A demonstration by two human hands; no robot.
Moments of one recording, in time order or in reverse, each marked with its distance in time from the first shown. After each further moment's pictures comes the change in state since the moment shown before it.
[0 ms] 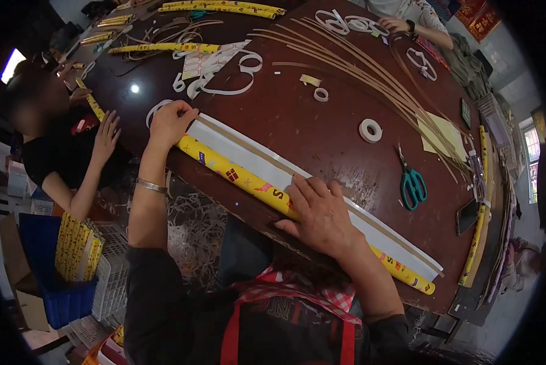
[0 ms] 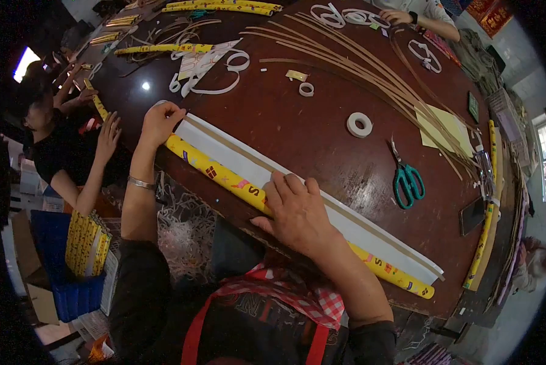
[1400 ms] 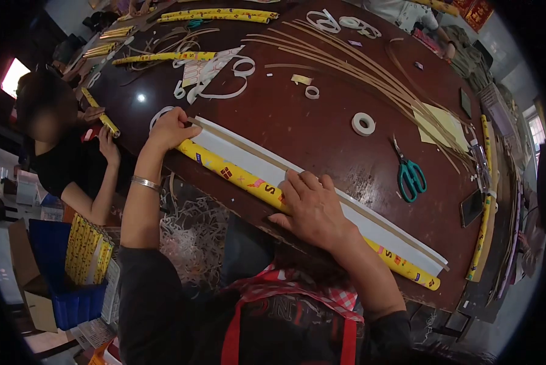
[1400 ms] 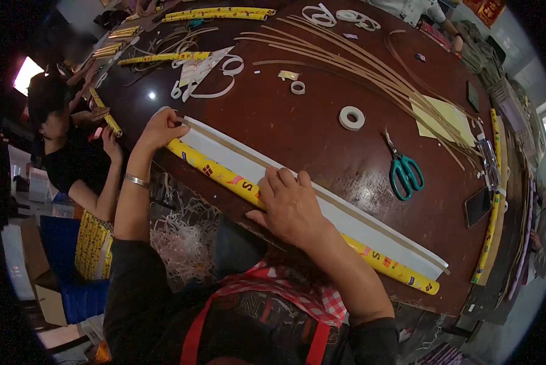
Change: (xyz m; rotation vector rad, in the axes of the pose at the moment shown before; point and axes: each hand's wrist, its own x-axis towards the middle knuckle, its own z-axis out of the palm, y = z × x) left_hand 0.004 -0.004 -0.016 0.067 -0.267 -0.065; right_hand -0.003 0.001 0.006 0.004 0.074 0.002
